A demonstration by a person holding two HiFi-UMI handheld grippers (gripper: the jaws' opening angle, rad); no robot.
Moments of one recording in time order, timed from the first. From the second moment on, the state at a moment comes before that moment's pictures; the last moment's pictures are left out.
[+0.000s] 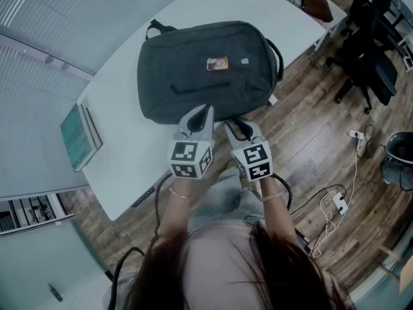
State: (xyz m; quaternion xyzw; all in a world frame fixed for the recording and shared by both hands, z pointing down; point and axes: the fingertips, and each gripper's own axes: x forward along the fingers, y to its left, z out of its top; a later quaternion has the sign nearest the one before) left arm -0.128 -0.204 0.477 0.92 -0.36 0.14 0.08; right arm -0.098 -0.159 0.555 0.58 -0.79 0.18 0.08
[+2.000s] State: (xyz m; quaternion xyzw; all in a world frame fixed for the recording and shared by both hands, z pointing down) left arm -0.131 -0.211 0.513 0.88 -0.41 0.19 0.12; right arm -0.075 -0.134 0.551 0.58 -0.79 0.18 0.10
